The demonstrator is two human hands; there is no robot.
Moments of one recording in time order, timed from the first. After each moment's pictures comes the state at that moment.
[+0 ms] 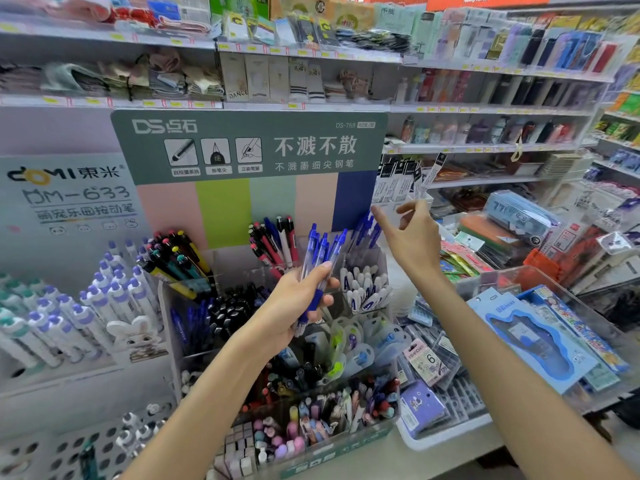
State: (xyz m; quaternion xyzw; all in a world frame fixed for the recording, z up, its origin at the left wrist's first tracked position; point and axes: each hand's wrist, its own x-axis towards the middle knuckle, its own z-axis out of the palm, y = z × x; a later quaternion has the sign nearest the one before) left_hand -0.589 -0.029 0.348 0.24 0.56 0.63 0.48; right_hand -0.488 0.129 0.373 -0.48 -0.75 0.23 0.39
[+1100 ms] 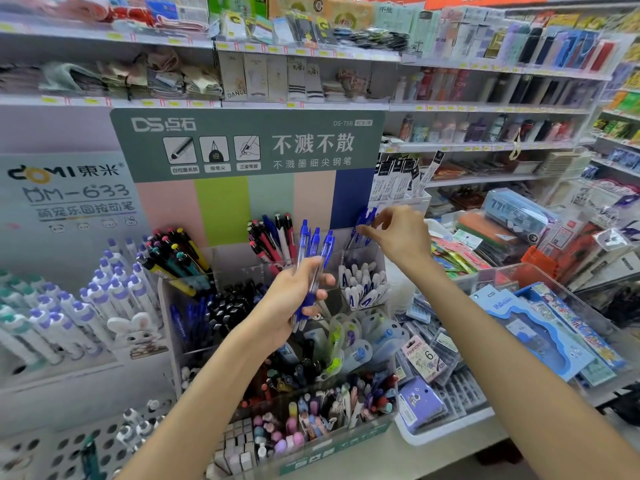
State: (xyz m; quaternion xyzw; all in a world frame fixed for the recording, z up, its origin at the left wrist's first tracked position) left_hand -0.592 -0.027 0.348 0.21 0.55 0.64 0.49; right_hand -0.497 0.139 0.373 -0.47 -0.82 0.14 0.29
